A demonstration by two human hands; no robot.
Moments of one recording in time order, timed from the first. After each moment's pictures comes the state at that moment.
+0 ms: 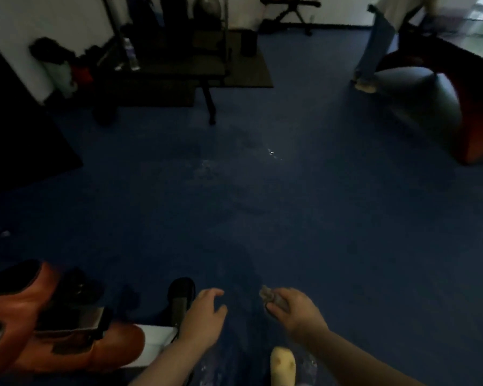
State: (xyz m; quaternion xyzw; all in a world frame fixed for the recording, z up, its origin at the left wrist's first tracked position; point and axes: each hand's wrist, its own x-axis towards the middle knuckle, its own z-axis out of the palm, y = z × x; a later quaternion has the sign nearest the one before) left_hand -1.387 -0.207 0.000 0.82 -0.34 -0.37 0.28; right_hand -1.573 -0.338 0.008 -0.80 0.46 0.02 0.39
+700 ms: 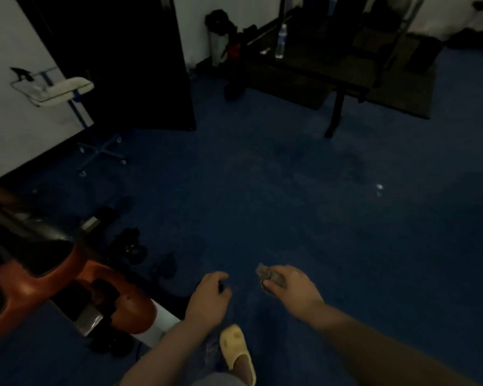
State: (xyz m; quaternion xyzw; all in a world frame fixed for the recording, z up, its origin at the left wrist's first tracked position) left_hand -1.274 -0.324 -0.006 0.88 -0.07 -0.25 0.39; right_hand -1.336 -0.527 0.027 -0.91 0.17 0.14 0.36
